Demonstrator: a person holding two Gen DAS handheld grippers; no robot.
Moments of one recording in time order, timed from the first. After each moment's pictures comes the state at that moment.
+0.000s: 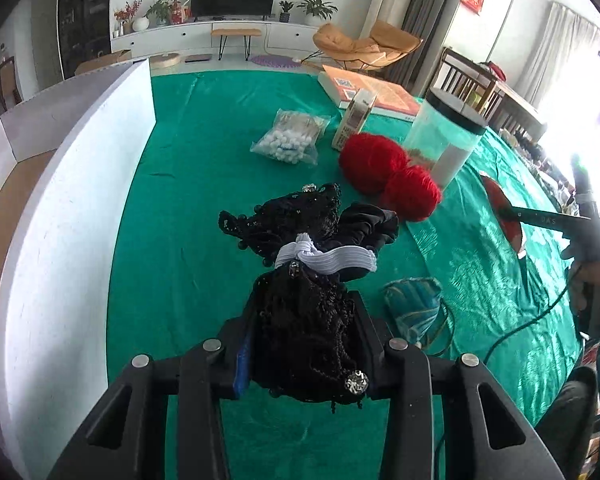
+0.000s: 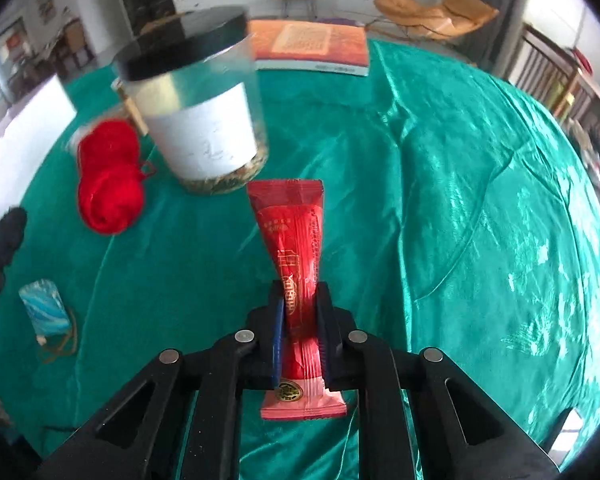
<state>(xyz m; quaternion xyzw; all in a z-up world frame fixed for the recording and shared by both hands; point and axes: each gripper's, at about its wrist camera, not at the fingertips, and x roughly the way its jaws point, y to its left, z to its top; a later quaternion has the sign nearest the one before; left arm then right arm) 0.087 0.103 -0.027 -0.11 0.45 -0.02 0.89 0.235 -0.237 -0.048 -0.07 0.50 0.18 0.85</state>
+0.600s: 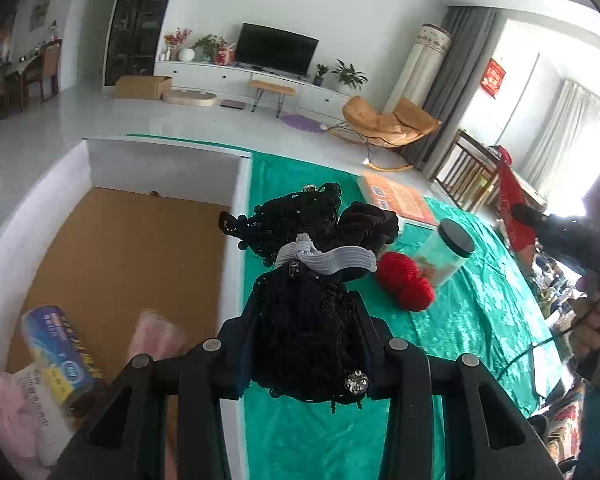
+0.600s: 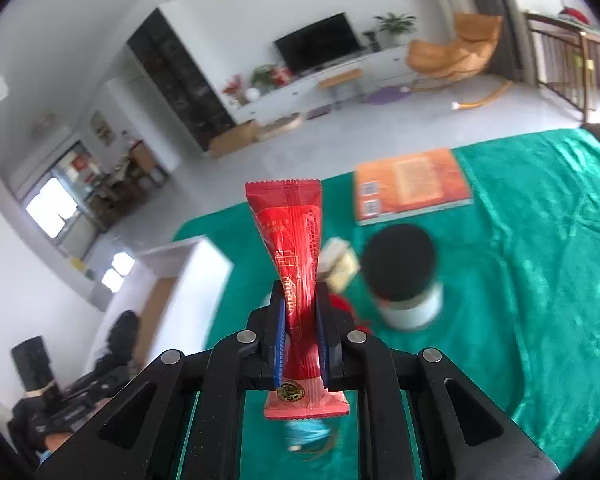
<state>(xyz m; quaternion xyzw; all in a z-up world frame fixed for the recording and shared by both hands) 0.008 0.222 0.077 -0.17 0.35 0.04 0.92 0.191 -0.154 0.120 0.13 0.39 0.33 0.85</state>
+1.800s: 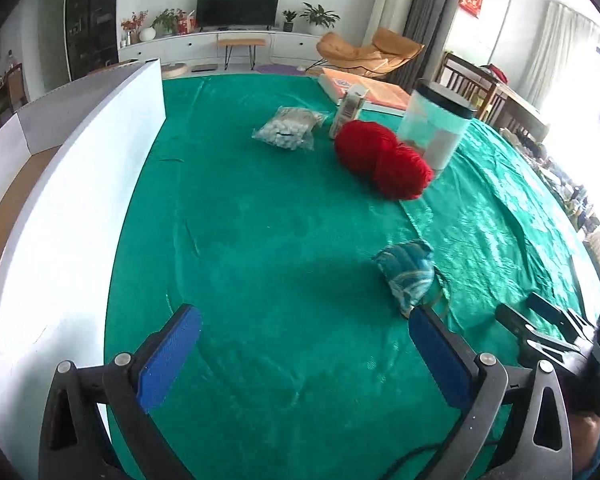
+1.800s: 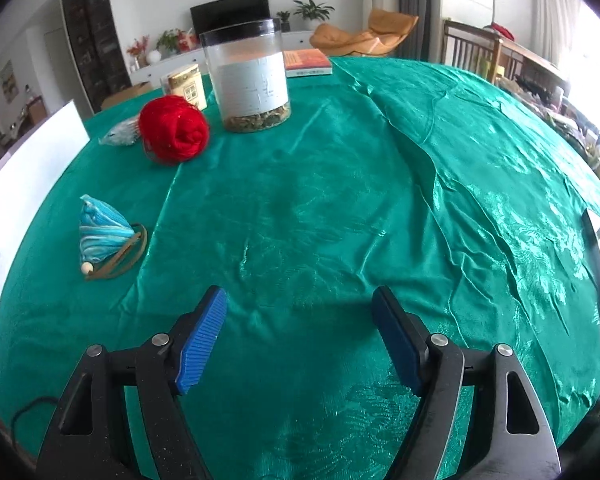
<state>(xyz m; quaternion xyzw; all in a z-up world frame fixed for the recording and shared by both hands) 0.056 0.088 -0.045 -0.09 0.44 0.01 0.90 0.080 -0.197 -0.076 -0.01 0.41 0.10 0.91</state>
